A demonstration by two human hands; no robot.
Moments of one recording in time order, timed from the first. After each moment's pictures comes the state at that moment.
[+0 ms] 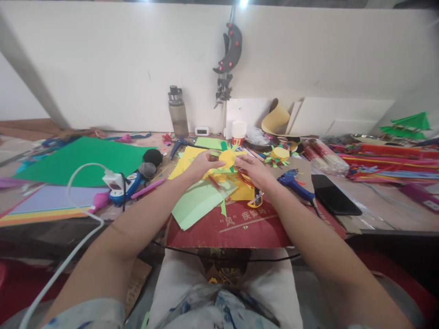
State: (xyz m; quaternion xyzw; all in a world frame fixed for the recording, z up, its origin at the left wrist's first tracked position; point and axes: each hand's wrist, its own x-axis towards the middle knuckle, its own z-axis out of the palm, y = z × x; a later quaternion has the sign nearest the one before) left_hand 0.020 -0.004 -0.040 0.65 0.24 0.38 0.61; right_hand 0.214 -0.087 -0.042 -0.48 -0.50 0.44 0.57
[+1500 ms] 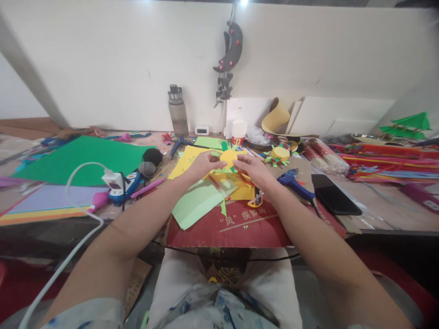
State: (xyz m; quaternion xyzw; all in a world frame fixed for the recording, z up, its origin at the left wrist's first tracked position) left_hand 0.017 -0.009 -0.037 0.71 0.30 0.37 0.52; right_hand 0.214 -0.086 -0.042 -0.47 -0.53 0.43 0.56
